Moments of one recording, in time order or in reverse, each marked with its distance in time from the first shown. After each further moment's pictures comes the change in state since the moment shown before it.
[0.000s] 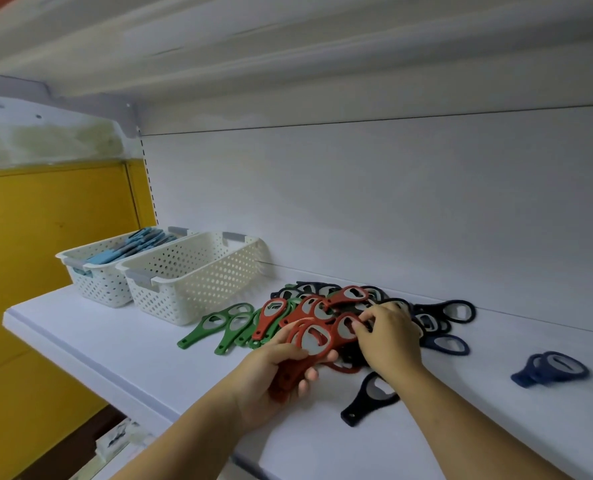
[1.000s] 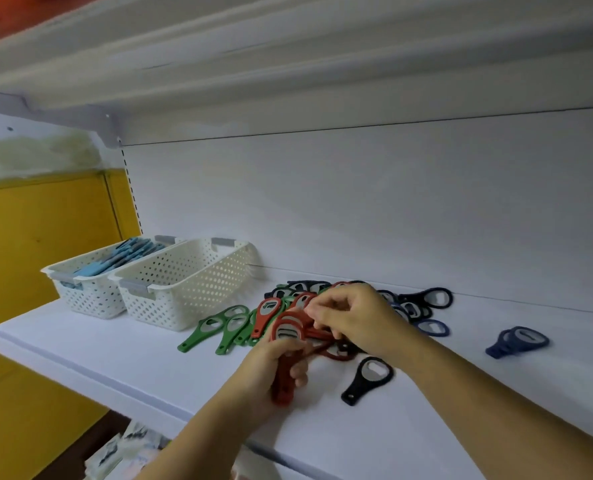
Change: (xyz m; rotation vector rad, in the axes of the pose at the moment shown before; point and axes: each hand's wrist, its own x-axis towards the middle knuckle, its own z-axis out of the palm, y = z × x) left_hand -0.004 -0.003 -0.005 0.024 0.027 0.102; right_hand -0.035 -0.062 -0.068 0.685 -0.366 -0.201
